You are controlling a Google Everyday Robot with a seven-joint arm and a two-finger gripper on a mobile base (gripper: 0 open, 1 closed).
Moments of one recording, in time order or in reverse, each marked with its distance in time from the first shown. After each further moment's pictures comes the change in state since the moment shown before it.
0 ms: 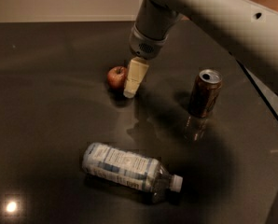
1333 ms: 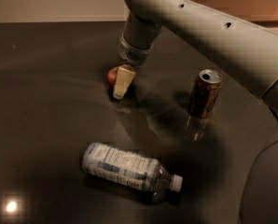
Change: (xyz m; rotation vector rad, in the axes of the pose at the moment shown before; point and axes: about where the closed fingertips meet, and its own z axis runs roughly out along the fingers) arm -0.016 -0.011 0.044 -0.001 -0.001 0.031
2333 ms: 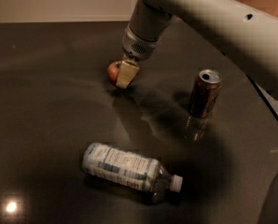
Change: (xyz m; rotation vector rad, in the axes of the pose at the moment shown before) arm -0.002 0.013 -0.034 -0.019 -0.045 0.002
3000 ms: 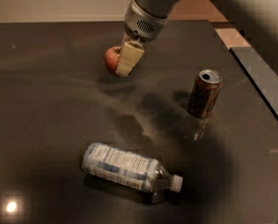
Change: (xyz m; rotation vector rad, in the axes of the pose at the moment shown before) arm -0.018 0.021 -0.066 -0.034 -0.046 -0.063
